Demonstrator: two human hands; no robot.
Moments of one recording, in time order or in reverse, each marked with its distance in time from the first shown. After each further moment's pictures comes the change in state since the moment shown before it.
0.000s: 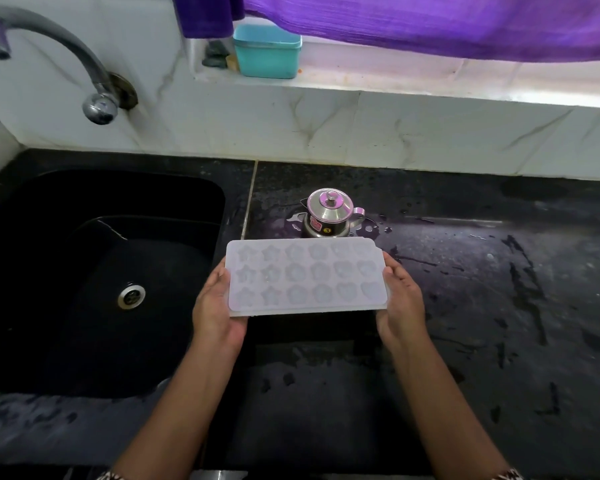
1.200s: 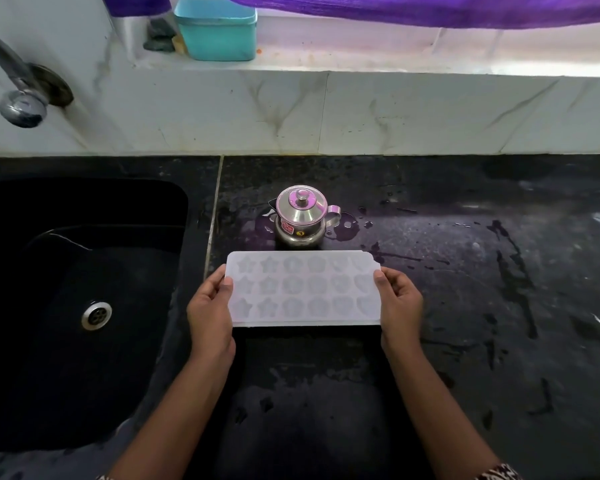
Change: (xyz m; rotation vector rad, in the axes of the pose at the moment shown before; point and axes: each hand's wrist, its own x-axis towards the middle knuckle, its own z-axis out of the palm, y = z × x) left_hand 0.047 -0.048 0.008 0.385 0.106 0.171; right_hand 0.048 0.027 -0.042 -0.372 0.171 -0.277
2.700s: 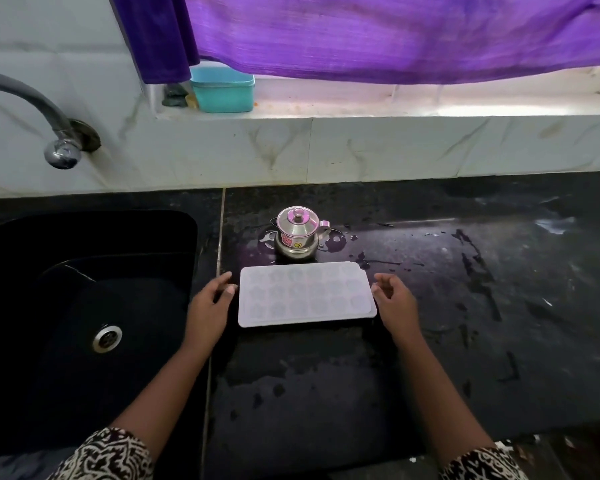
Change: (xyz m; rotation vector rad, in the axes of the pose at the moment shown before) left_hand 0.027 0.021 -0.044 0.657 -0.282 0.310; right_hand -0.006 -0.008 -0.030 -0.428 -0.056 -0.142
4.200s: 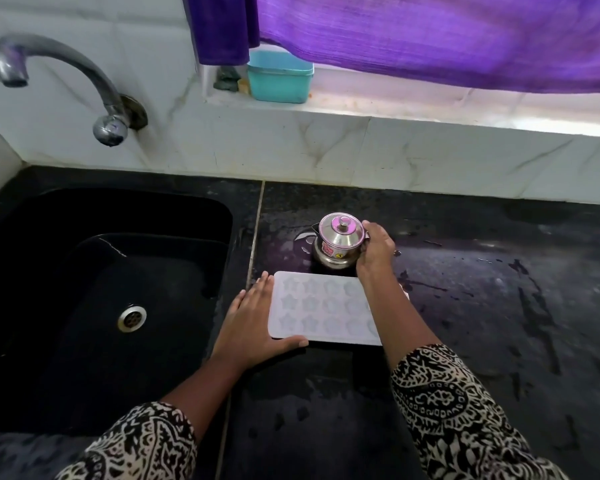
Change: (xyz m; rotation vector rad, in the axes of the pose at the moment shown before) left_hand -0.006 -0.014 0.010 0.733 -0.203 0.344; right_hand 0.092 -0.101 0.123 1.014 -0.021 0.328
